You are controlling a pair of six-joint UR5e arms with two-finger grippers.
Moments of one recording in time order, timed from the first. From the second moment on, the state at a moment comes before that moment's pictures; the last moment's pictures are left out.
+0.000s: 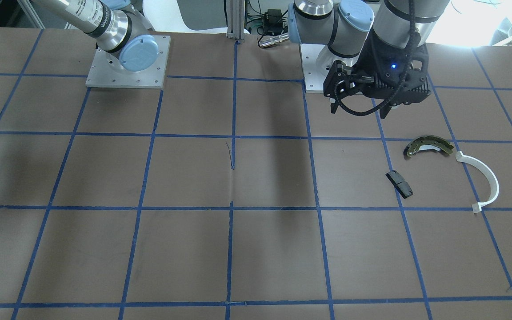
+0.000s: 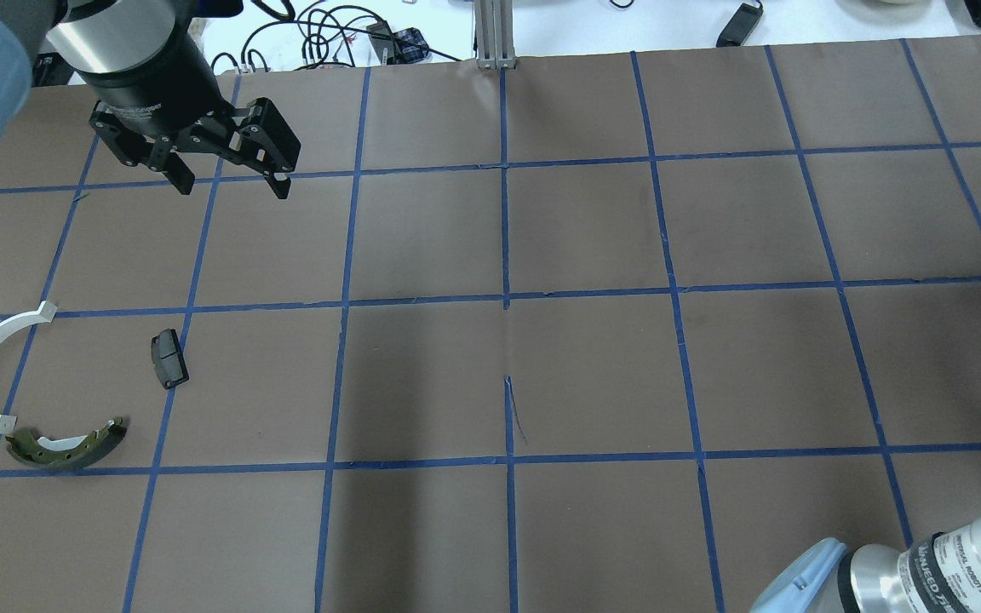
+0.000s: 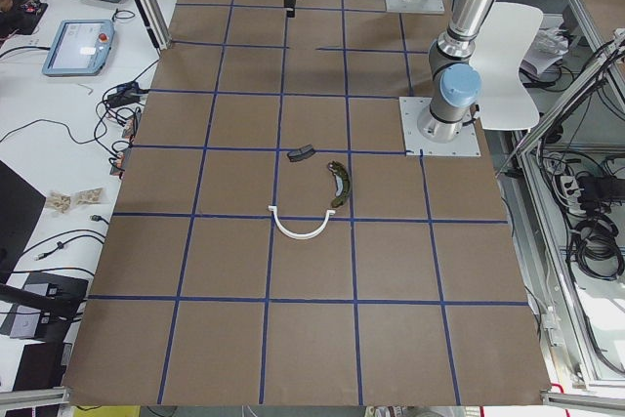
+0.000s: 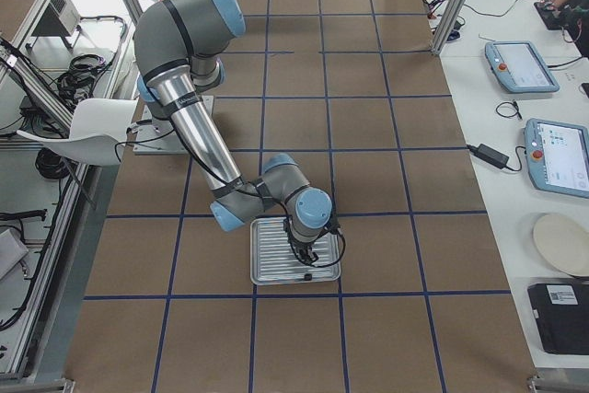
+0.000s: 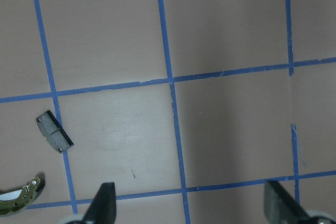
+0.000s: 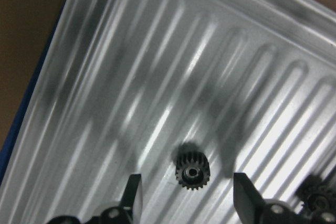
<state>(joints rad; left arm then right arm) -1.59 -1.59 -1.48 -1.62 1.58 0.09 0.58 -1.00 1.64 -2.17 -1.66 -1.52</state>
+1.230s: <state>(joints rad) -1.59 -1.59 -1.49 -1.62 1.58 0.09 0.58 -1.00 1.64 -2.19 -1.63 -1.51</state>
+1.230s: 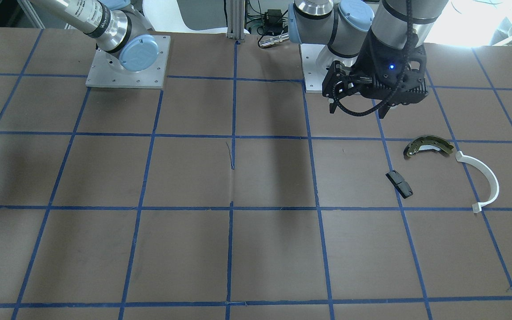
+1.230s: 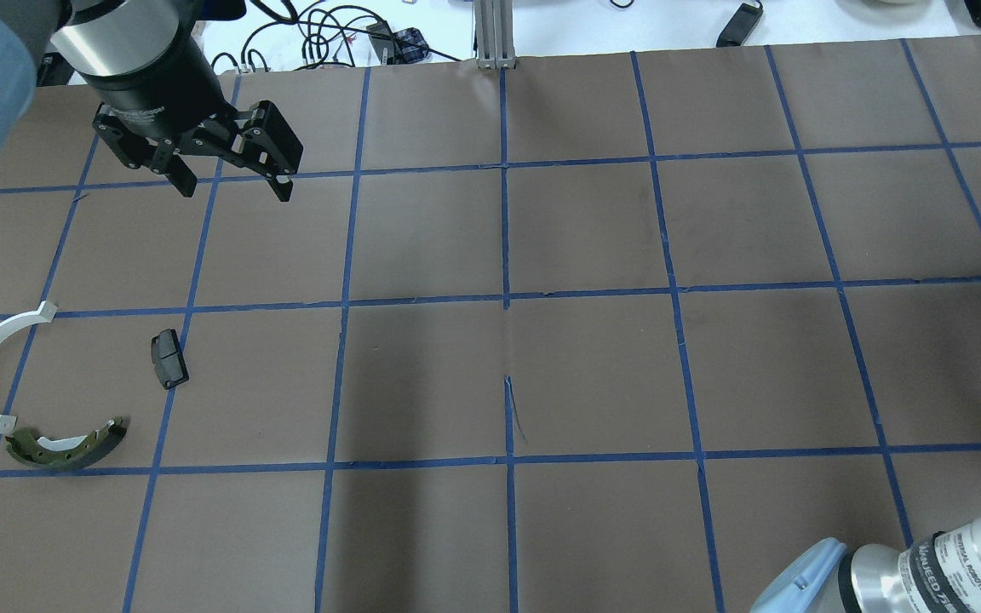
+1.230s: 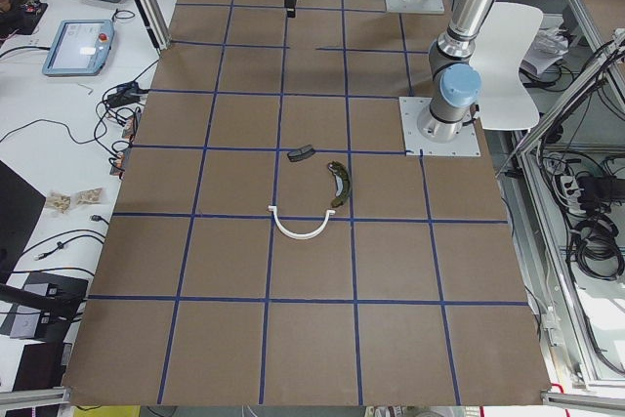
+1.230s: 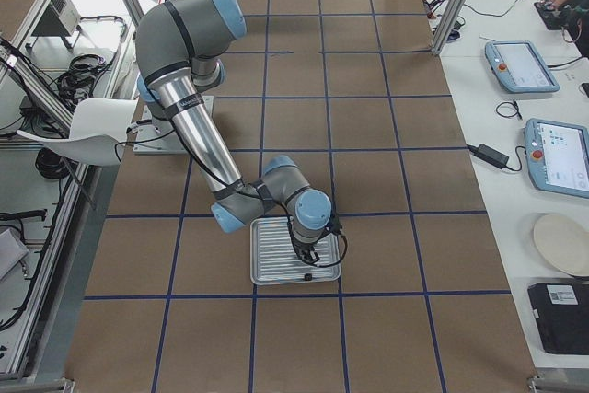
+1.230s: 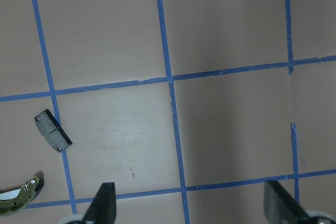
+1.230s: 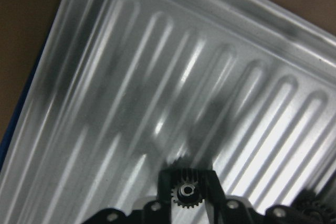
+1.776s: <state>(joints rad) -1.59 -1.59 -1.49 -1.62 1.58 0.09 0.70 -1.21 1.64 -1.94 -1.63 -1.27</state>
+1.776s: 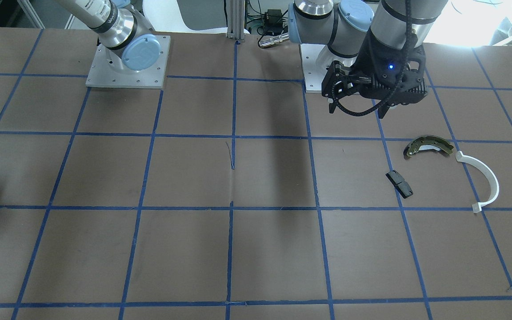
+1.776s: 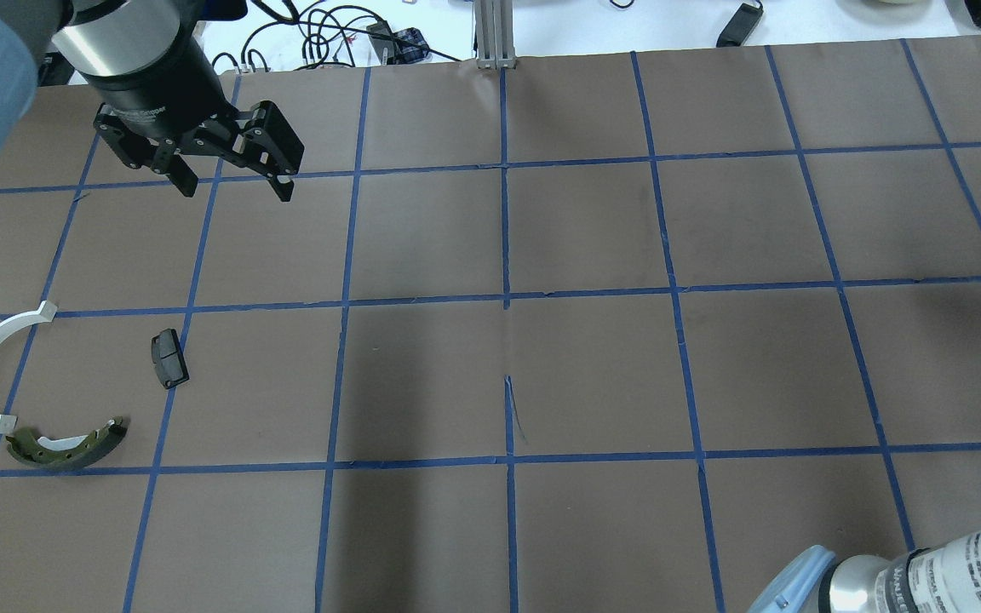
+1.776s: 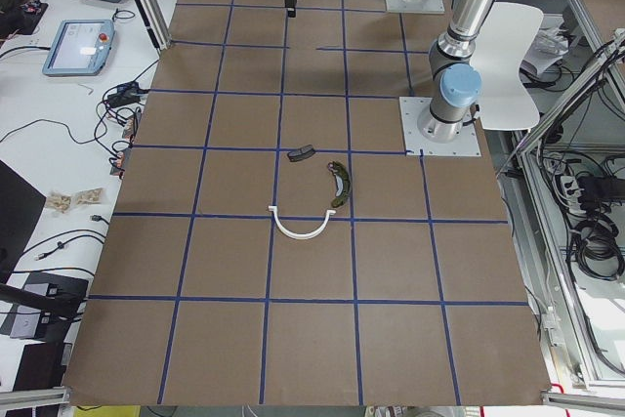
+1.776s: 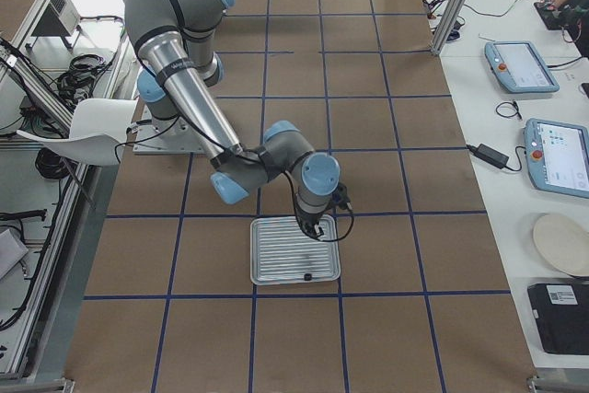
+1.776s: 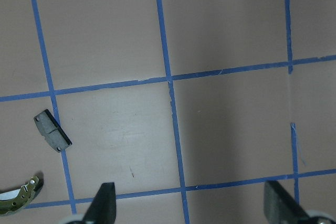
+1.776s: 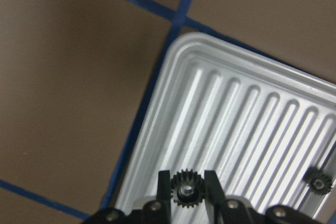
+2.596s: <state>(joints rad) -1.59 -1.59 -1.49 -1.62 1.58 0.09 1.38 -1.48 1.71 -1.69 -1.51 -0.17</state>
